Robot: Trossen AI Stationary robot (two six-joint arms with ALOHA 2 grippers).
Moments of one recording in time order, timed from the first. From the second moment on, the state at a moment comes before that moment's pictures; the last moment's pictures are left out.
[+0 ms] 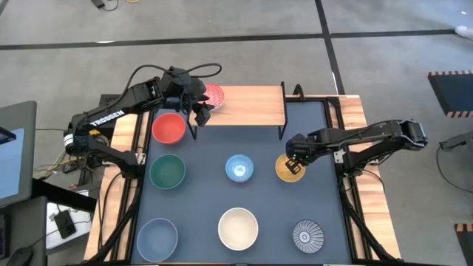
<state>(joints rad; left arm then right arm) 0.43 1.34 1.49 -0.74 -0.09 -0.08 0.00 1.24 0.87 -1.02 0.14 0.88</state>
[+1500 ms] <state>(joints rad) 0.30 1.34 1.49 -0.45 -0.09 -0.20 -0.01 1.28 1.25 -0.64 0.58 0.40</state>
